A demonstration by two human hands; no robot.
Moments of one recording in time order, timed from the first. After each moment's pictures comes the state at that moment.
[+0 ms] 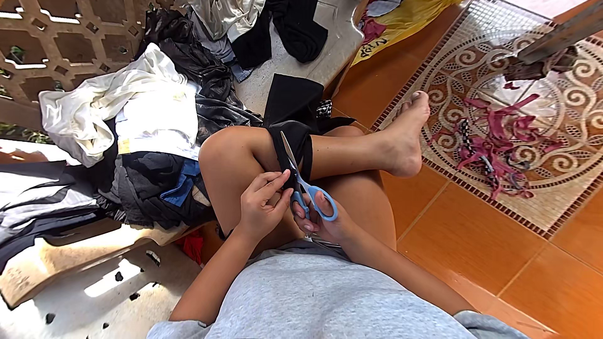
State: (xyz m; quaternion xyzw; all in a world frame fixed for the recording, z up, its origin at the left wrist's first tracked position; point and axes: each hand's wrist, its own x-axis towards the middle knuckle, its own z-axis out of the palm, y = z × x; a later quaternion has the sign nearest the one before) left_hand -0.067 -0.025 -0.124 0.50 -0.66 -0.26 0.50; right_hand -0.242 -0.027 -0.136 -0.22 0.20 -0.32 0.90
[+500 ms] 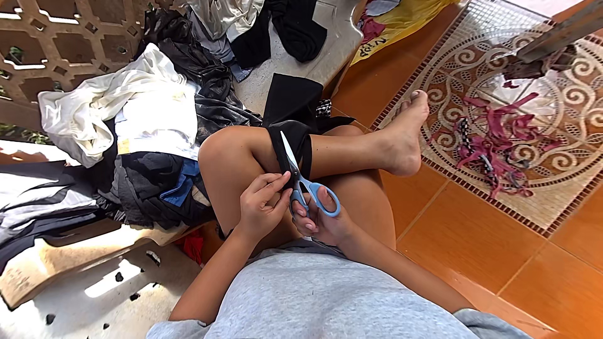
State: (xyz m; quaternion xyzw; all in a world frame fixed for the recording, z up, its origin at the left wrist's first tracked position) left_hand -0.066 -0.025 -0.125 0.49 -0.67 -0.25 0.50; right_hand -0.239 -0.026 -0.138 -0.14 0.12 -0.32 0.93
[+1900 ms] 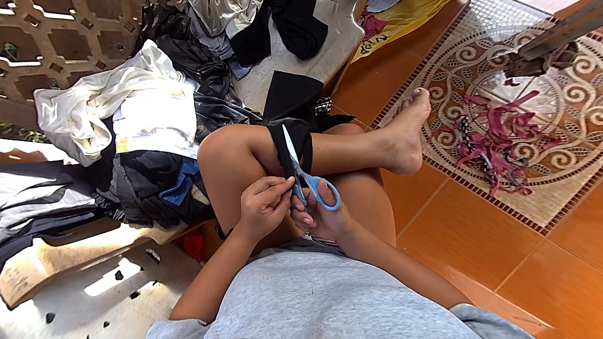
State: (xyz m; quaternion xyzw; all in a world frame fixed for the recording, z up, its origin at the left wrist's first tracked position) left_hand -0.065 -0.025 -0.127 0.45 -0.68 -0.24 0.52; right_hand -0.235 -0.032 -0.138 -0.15 0.11 -0.32 0.93
